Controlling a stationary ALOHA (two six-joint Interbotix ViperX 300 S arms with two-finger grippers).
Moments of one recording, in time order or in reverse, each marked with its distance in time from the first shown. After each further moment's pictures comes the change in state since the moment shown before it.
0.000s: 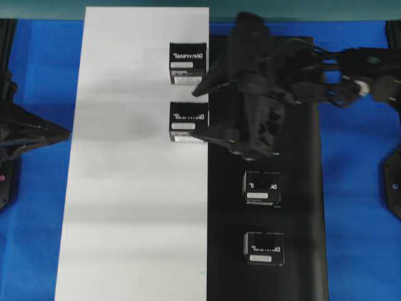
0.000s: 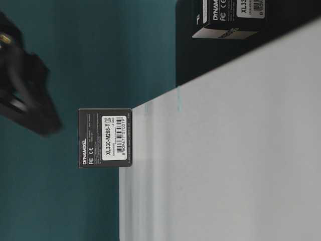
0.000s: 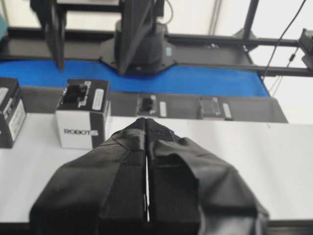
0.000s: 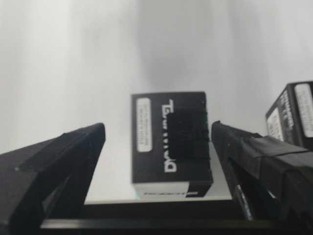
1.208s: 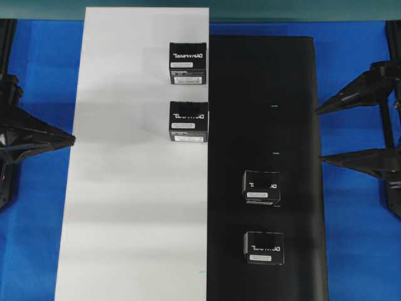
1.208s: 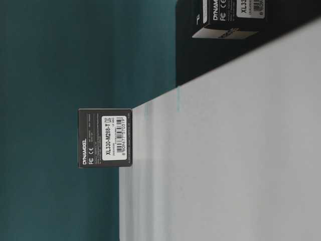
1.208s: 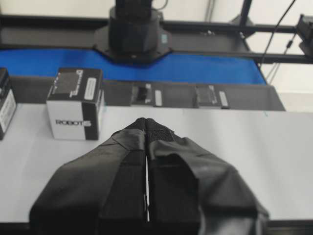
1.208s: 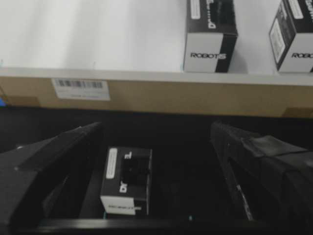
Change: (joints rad) left arm -0.015 0.021 0.002 0.000 0.012 0.003; right arm 0.034 -0.672 0.474 -0.002 0.038 -0.012
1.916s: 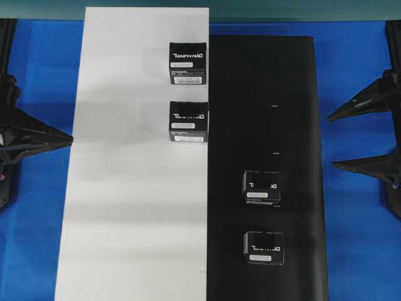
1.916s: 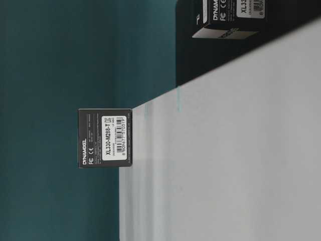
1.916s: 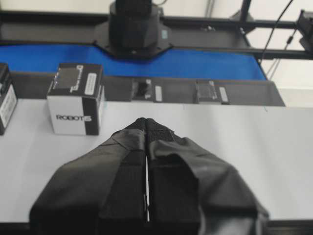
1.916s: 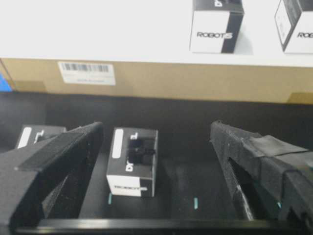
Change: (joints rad) left arm 0.000 -0.009 -0.002 0.000 0.025 -0.002; right arm 0.005 -0.072 0.058 0.000 0.009 0.005
